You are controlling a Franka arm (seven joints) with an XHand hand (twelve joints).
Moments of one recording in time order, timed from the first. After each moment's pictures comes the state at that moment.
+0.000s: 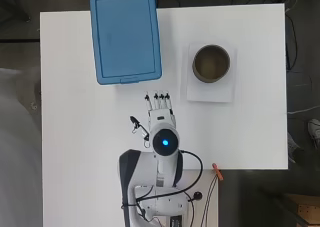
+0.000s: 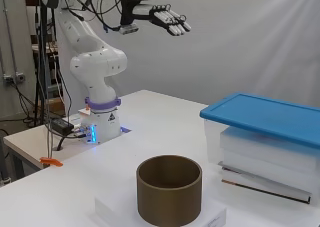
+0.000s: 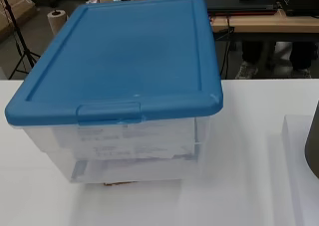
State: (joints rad) arm -0.02 -0.84 -0.06 -2.38 0.00 1.57 -0.98
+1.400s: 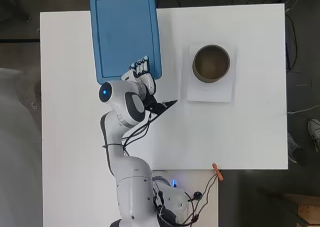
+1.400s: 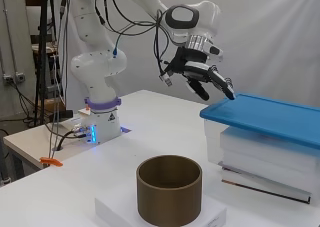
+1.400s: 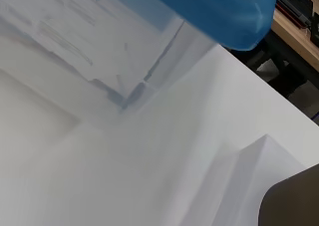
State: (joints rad) arm 0.02 -0.26 0.19 -2.41 -0.59 2.03 -0.73
